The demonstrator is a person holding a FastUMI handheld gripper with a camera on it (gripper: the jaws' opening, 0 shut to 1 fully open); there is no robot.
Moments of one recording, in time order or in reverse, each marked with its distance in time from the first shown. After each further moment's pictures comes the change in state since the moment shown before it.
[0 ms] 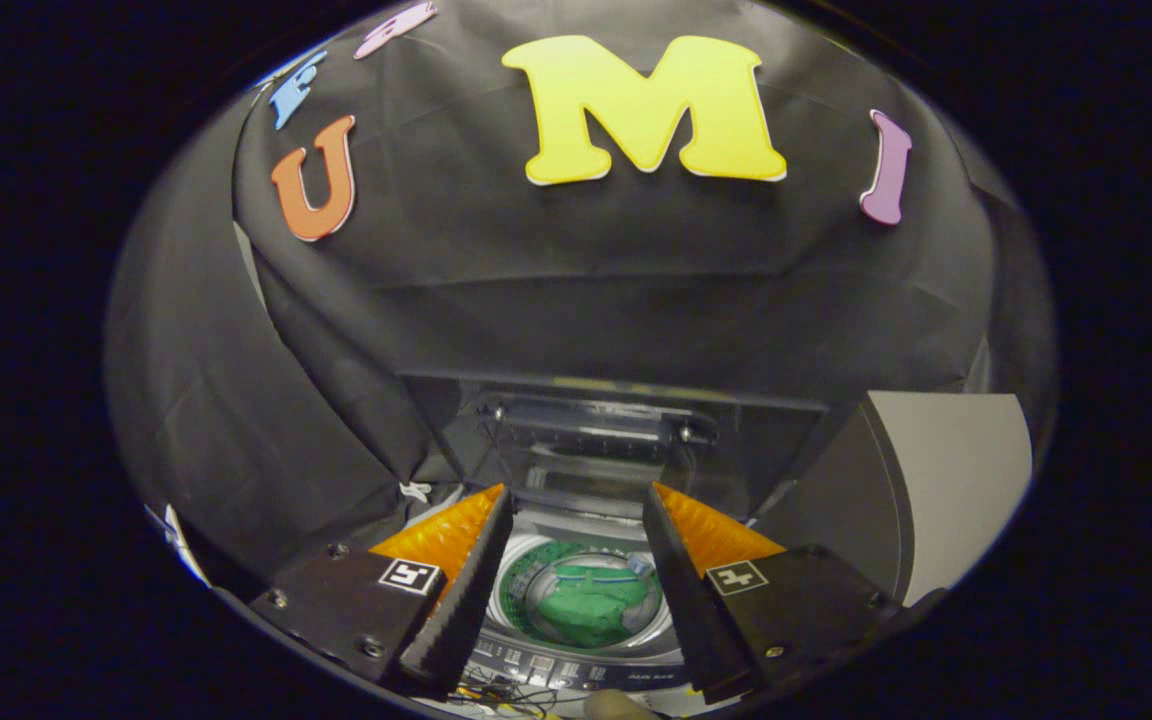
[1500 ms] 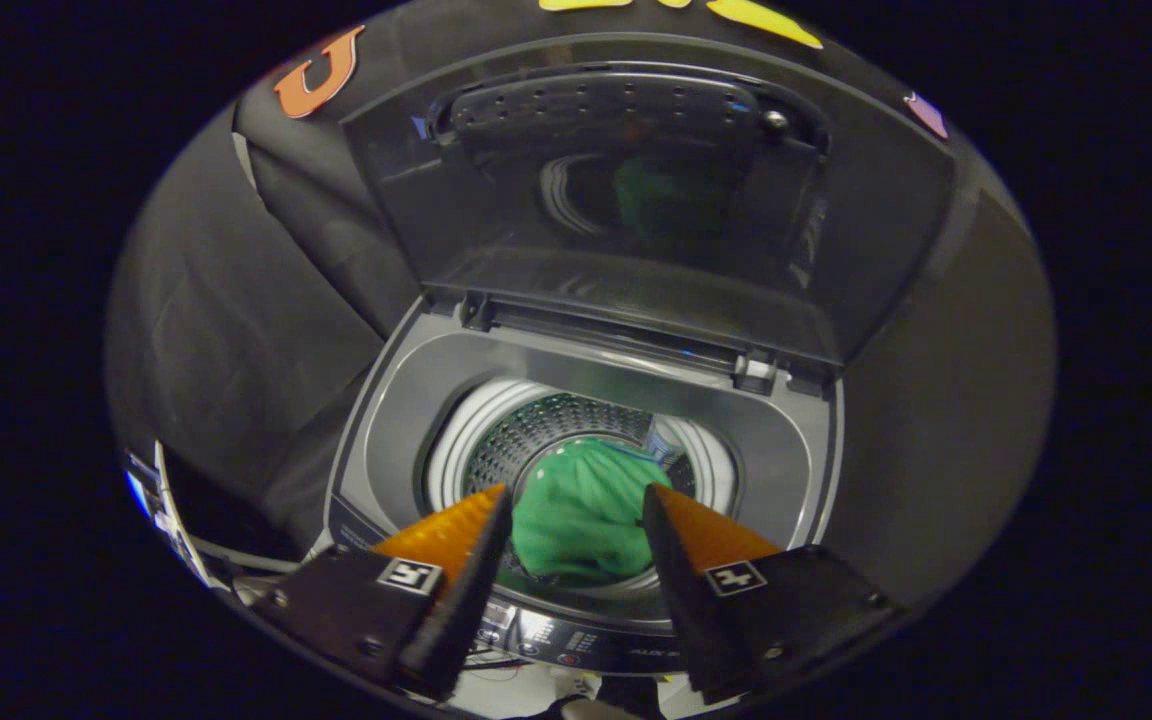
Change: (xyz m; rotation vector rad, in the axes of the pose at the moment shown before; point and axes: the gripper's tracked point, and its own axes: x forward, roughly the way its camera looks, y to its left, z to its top) arm 0.076 -0.028 -0.198 -0.050 0.384 0.029
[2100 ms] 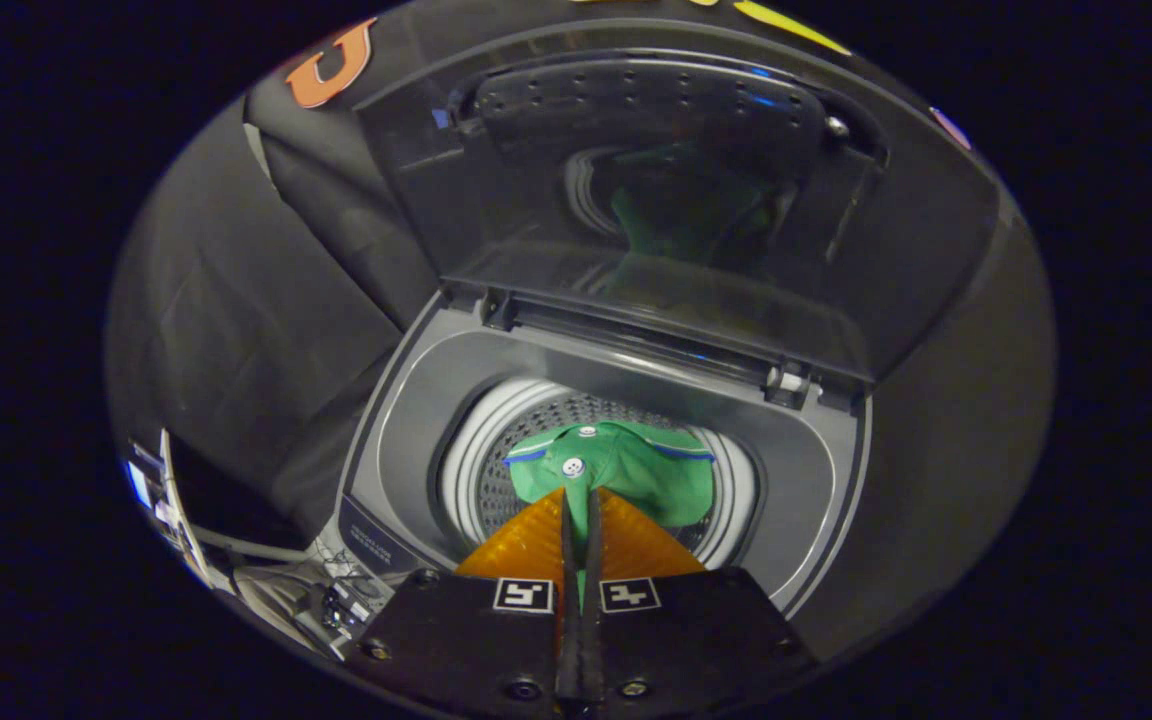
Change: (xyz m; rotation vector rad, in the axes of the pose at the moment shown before) arm 0.010 0.016 0.010 -0.045 0.050 0.047
